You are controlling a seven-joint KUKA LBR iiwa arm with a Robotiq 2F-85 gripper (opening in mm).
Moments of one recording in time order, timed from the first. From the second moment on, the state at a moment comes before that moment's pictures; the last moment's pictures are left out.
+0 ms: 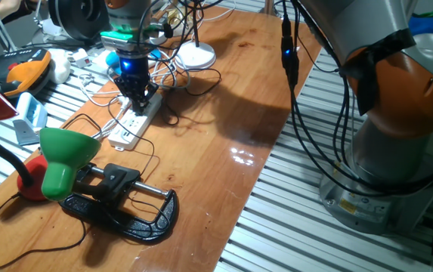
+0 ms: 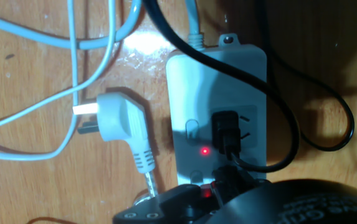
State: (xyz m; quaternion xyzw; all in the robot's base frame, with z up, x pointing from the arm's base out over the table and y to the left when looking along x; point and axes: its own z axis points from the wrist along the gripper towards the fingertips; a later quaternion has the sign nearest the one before) arm 0.644 0.020 0.058 -0.68 -0.72 -0.09 0.11
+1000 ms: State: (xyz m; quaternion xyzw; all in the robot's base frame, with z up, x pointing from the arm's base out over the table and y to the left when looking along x) arm 0.653 0.024 0.114 -0.67 -0.73 -0.06 0.08
